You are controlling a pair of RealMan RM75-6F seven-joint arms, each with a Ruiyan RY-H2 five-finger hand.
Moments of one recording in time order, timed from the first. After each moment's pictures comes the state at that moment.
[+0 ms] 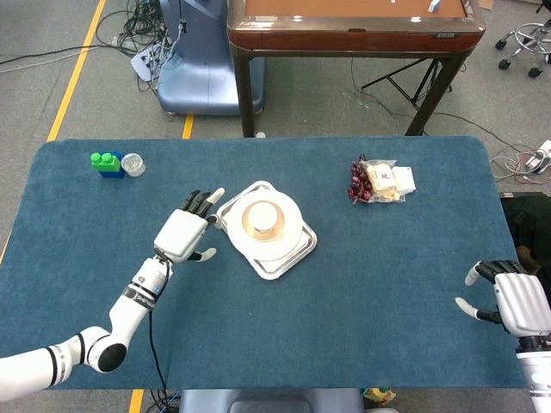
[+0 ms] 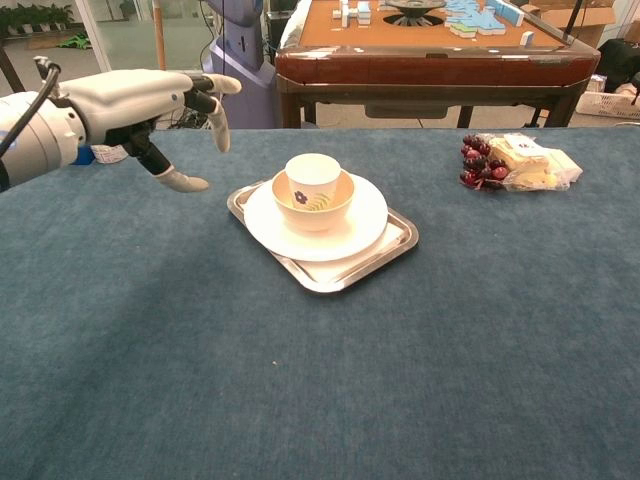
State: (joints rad) left arm -0.74 -1.48 -0.28 -1.52 1.22 0.95 0.39; right arm 0.10 -1.01 0.05 -1.73 -1.44 1.40 0.00
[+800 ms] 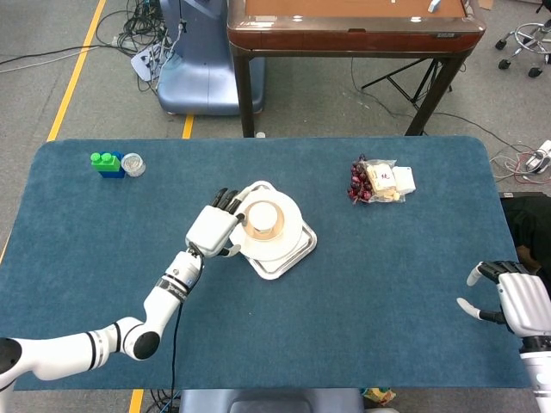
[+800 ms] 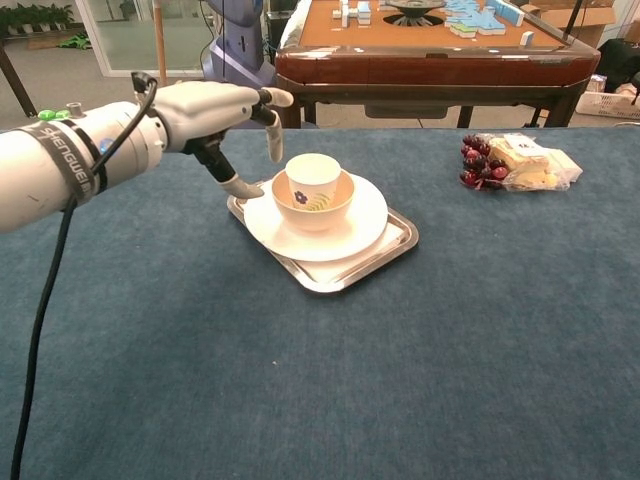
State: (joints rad) left arm -0.90 -1.62 -0.29 -1.41 1.07 0.94 0.52; right arm 0.10 -0.99 0.05 -1.73 -1.44 1.38 0.06
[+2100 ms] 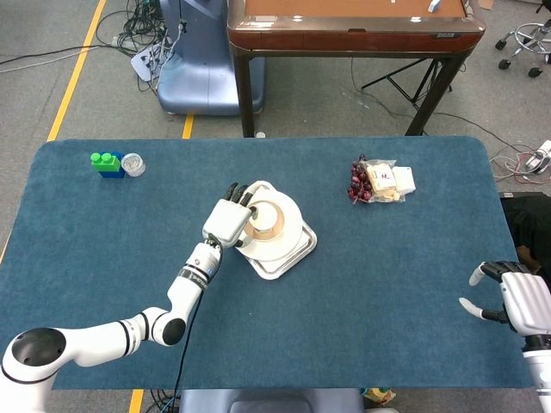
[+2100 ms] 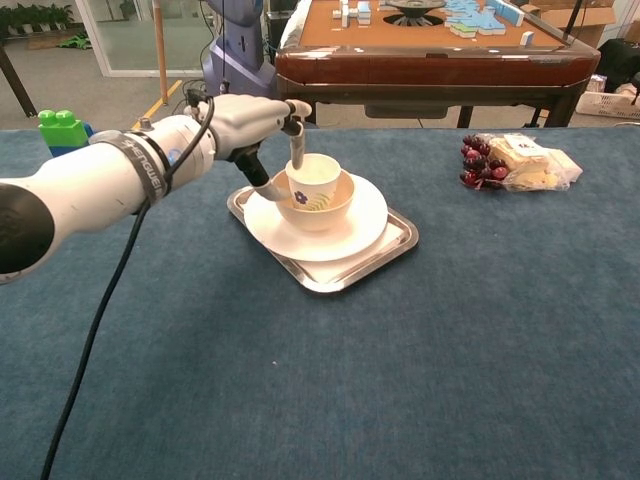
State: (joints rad) left arm -1.02 -1.76 -0.30 -1.20 0.96 0.92 0.54; right arm 0.10 -0.98 0.05 -1.73 -1.42 1.35 0.09
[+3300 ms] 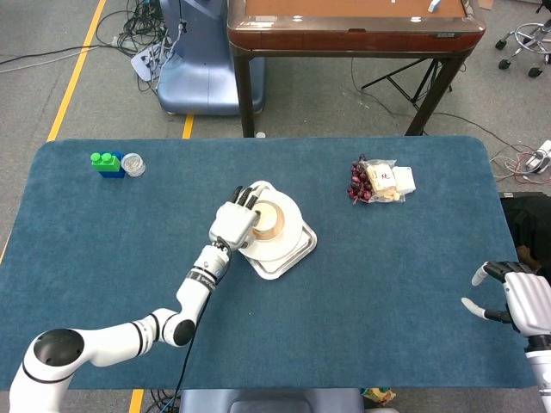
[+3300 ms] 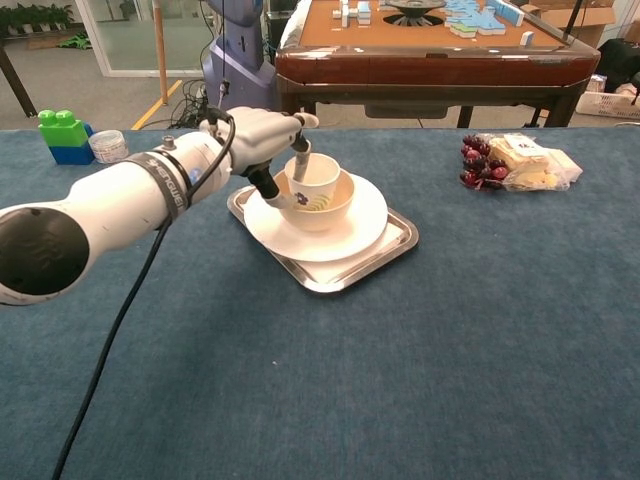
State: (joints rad) left arm -1.05 -1.84 -0.28 -1.10 0.95 0.93 0.58; right arm 0.10 -0.97 0.05 -1.73 -1.42 1.35 0.11
